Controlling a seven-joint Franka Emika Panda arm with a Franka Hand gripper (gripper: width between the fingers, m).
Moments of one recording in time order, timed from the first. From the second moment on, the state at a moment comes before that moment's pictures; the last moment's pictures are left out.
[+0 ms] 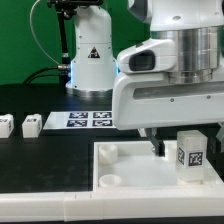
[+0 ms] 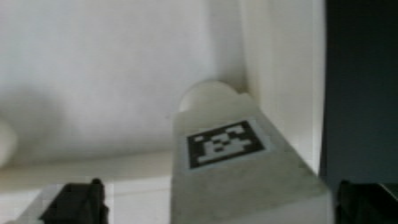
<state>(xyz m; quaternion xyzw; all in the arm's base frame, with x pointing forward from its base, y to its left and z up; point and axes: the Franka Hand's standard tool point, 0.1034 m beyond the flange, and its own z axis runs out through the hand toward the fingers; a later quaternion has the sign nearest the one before) 0.641 0.115 0.073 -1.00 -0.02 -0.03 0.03</state>
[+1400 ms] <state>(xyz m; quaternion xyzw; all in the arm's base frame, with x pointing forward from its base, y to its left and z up) 0.639 0.113 0.069 -0.75 0.66 0.03 0.06</state>
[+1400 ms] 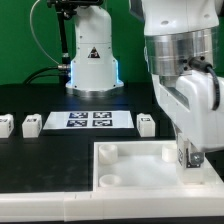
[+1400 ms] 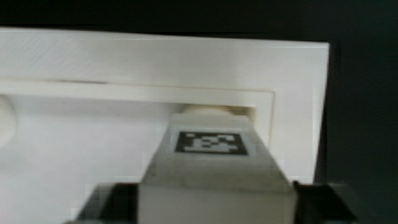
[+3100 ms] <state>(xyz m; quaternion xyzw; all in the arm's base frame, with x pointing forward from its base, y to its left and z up) 0.644 0.110 0.068 -0.92 0.38 -0.02 0.04</state>
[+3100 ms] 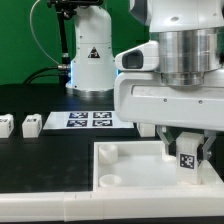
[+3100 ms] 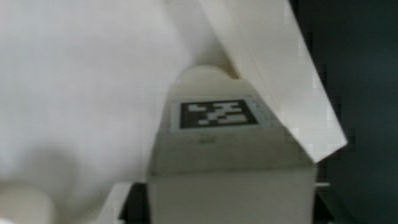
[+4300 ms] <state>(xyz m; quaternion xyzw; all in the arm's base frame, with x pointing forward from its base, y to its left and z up) 0.638 0.110 0.067 -0.56 0.82 0.04 0.04</state>
